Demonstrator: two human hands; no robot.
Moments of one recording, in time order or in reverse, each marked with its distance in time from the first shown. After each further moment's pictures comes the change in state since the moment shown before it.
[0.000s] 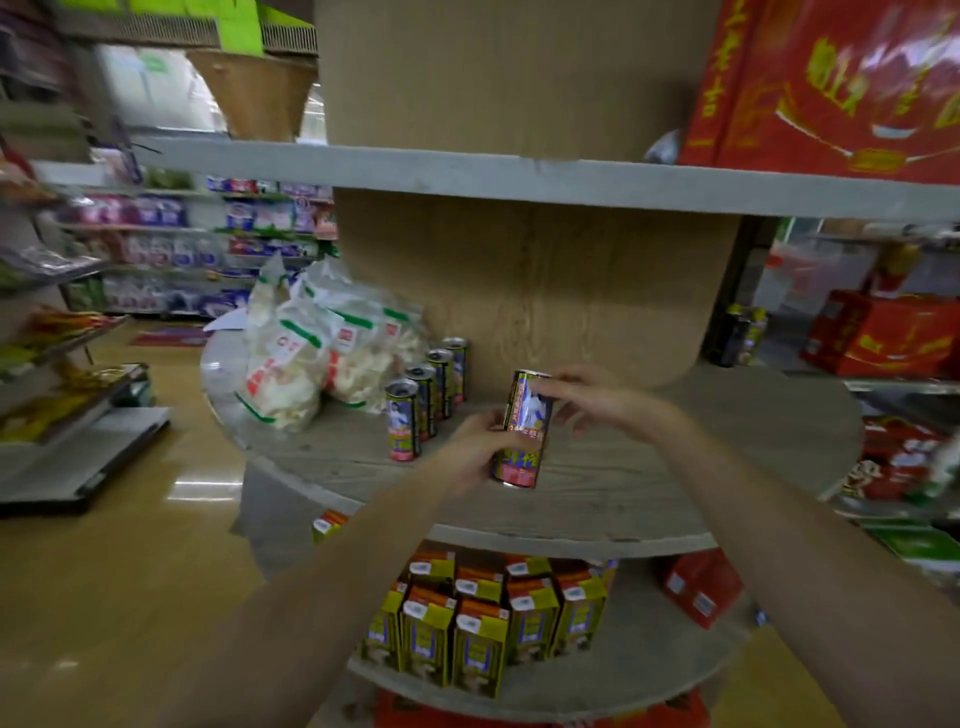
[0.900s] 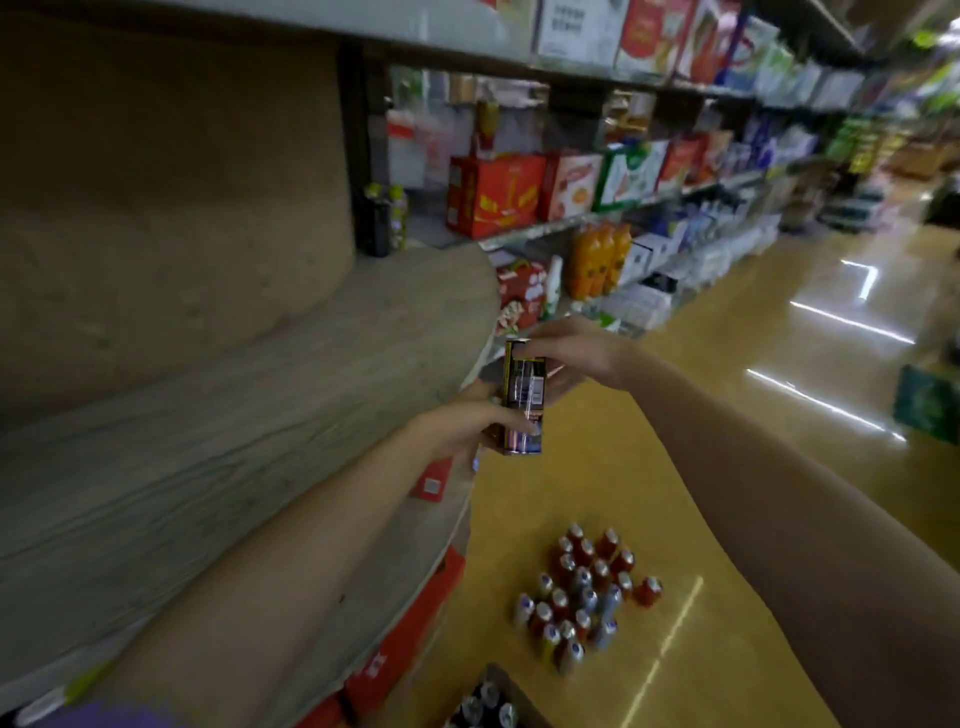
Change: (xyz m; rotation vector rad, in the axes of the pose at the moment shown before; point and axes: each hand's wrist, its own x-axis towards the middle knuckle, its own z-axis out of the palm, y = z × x) left_hand 0.137 -0.113 0.342 0.326 -0.828 -0.201; right_hand -0.185 0.194 -0.244 -0.039 0.478 0.517
